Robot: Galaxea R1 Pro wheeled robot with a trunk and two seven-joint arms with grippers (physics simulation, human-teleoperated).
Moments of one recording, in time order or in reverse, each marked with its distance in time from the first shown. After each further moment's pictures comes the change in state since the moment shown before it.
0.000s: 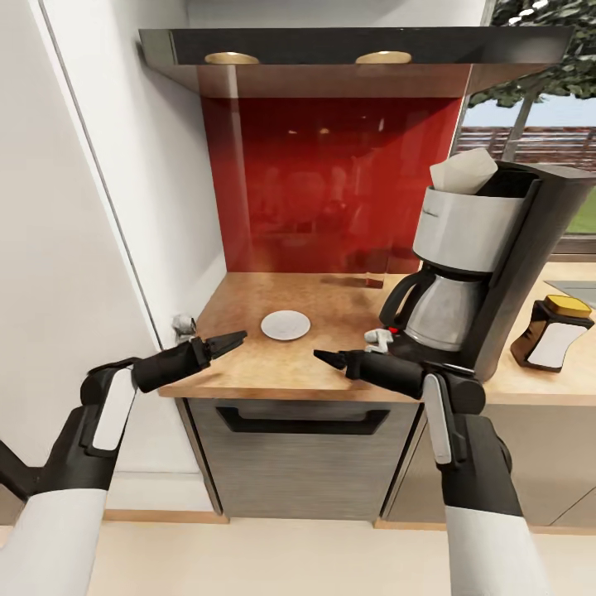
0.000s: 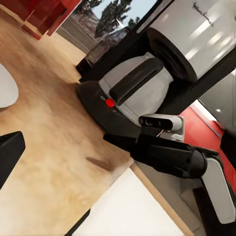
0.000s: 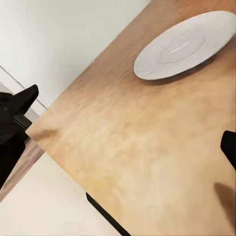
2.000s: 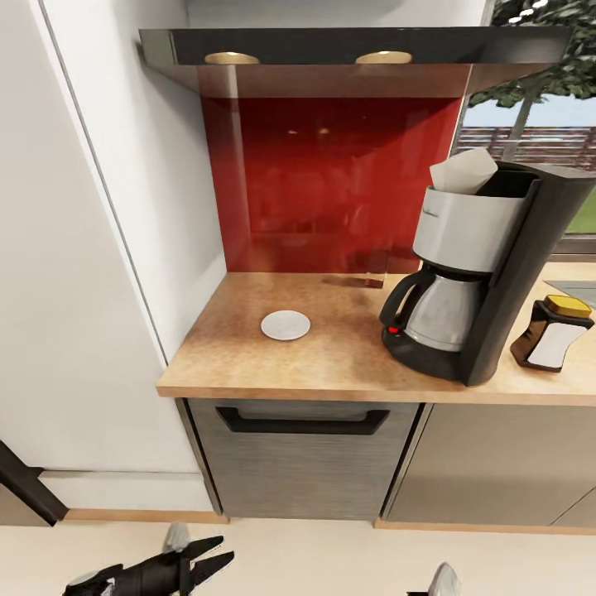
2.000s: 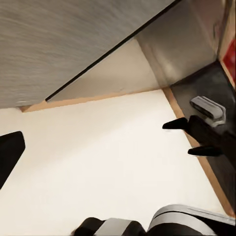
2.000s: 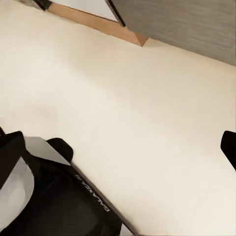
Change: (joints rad) left arm 0.383 0.176 -0.391 0.751 -0.022 -0.885 -0.270; right arm 0.593 -0.270 -0.094 0.622 0.300 -0.960 0.271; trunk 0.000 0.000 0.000
